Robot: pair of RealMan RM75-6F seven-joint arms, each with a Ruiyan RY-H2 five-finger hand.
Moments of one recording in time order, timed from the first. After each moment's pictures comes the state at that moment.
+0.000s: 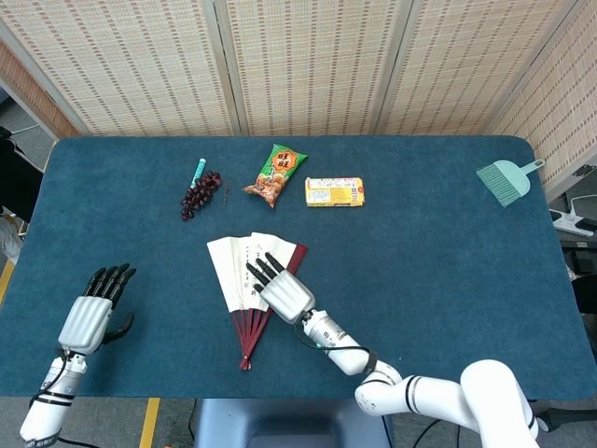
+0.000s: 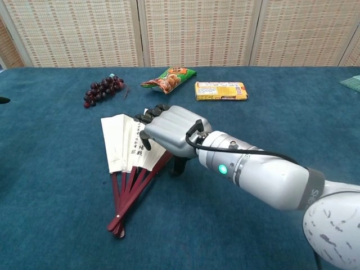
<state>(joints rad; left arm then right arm) -0.27 -1.43 -0.03 -1.24 1.53 1.35 -0.11 0.88 -2.00 0.22 -1.10 -1.37 0.86 -0.65</state>
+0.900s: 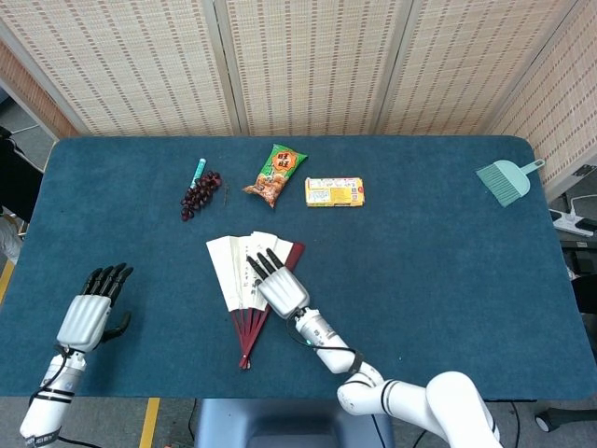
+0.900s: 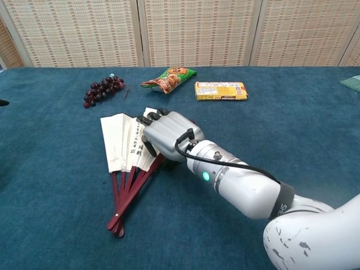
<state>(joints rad) -0.28 -1.41 -0.04 -1.30 1.47 1.30 -0.04 0.93 -2.18 0.24 -0.82 -1.36 0.92 -0.53</state>
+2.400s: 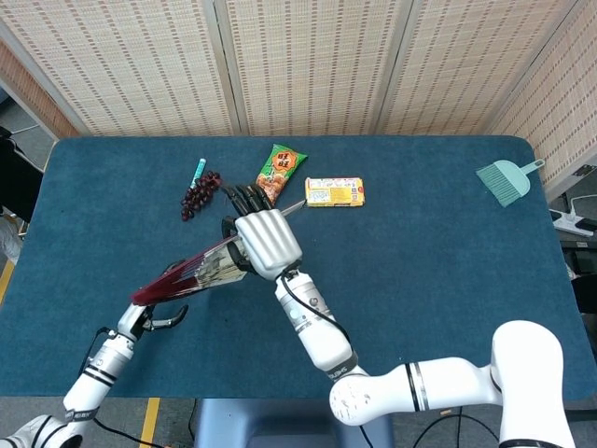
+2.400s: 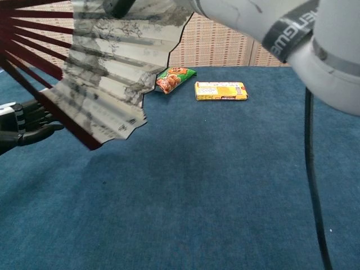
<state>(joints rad) -0.44 -1.49 -0.04 -1.33 1.50 1.13 -1.15 1.13 -1.74 0.63 -1.85 -0.63 1.22 -0.88</state>
